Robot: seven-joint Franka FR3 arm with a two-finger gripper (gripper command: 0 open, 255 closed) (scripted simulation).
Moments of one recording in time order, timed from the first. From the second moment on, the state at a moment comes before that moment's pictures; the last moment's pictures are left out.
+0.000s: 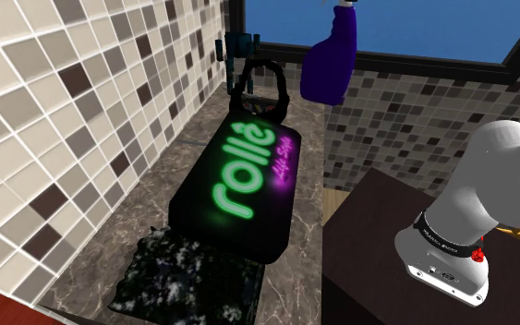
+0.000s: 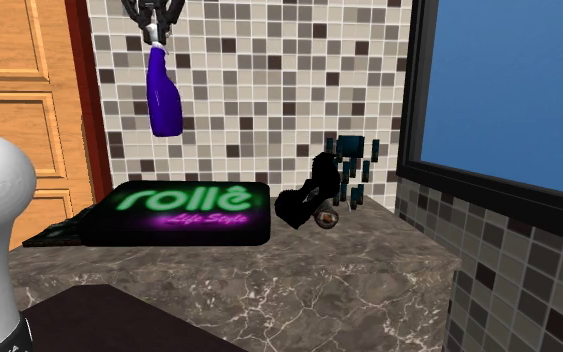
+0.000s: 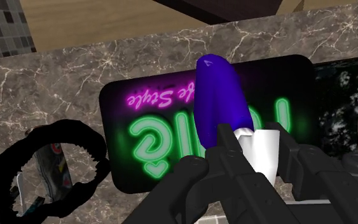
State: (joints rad) arm 0.24 -0.43 -0.04 -1.70 0.00 1.25 -0.20
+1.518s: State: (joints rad) arm 0.36 -0.41 0.42 -1.65 0.20 1.26 0.41
